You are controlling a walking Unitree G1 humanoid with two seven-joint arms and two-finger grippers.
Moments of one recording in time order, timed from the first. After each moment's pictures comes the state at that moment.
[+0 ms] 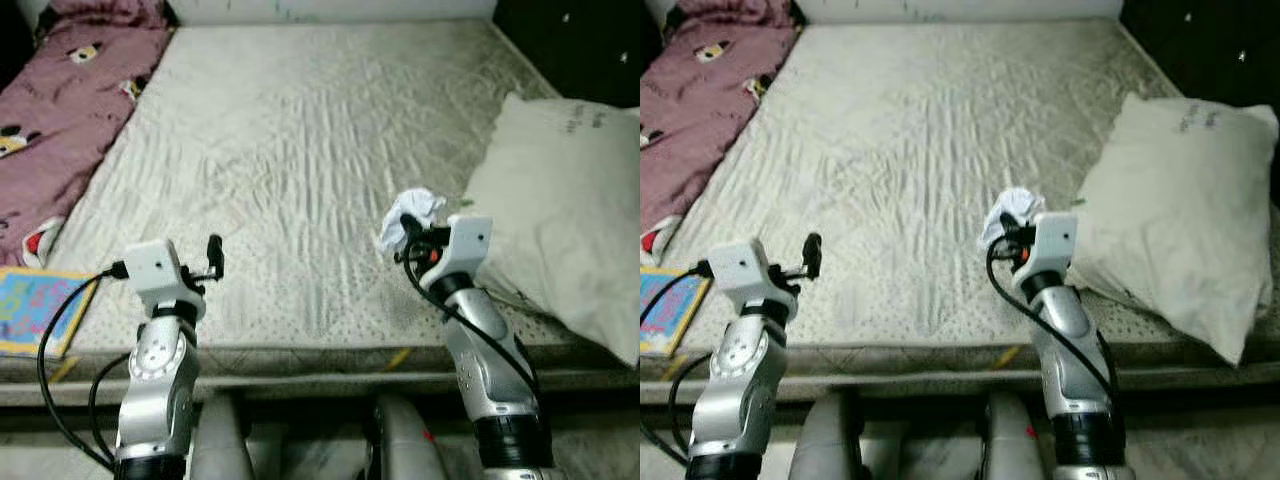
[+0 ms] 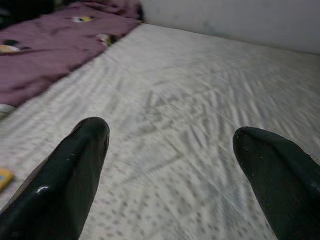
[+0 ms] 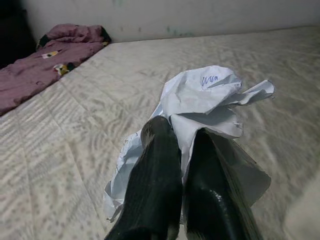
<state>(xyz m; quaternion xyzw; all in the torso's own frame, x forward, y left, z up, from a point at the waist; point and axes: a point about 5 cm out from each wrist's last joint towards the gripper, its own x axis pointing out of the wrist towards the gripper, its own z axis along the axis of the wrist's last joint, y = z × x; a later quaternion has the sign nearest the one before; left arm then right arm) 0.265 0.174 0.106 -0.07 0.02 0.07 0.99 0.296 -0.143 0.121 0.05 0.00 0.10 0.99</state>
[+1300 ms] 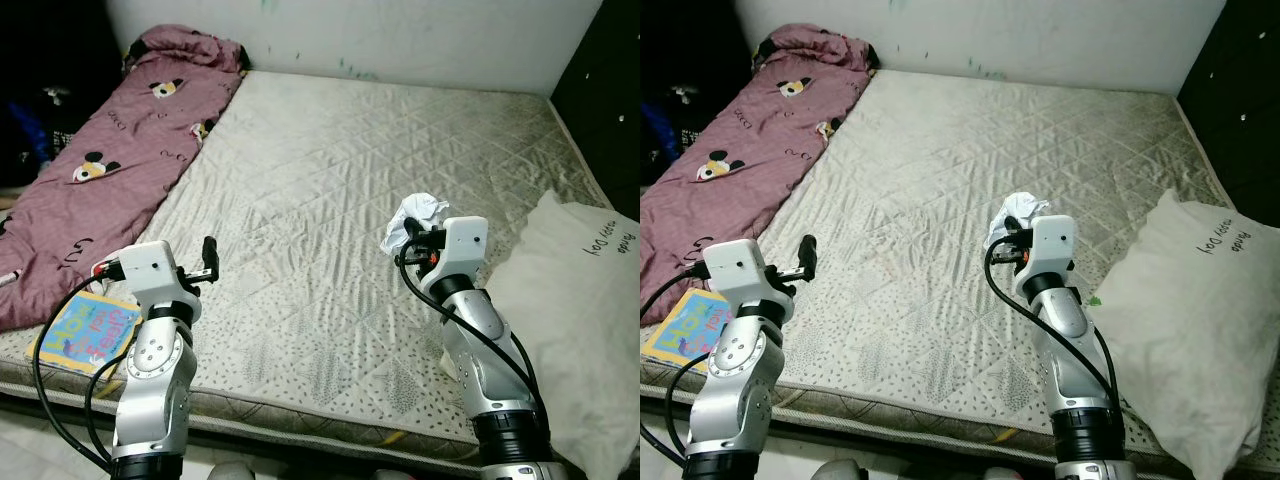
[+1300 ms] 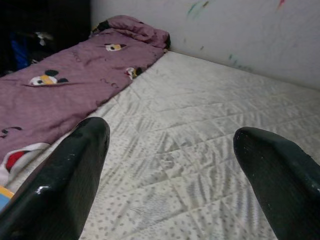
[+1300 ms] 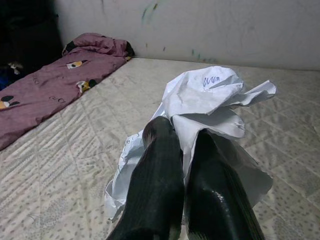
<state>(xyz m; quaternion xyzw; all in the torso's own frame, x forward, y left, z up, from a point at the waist) 0.266 0.171 0.103 -0.07 0.02 0.06 0.99 0.301 -0.148 0.112 0.02 0.01 0.08 1.00</state>
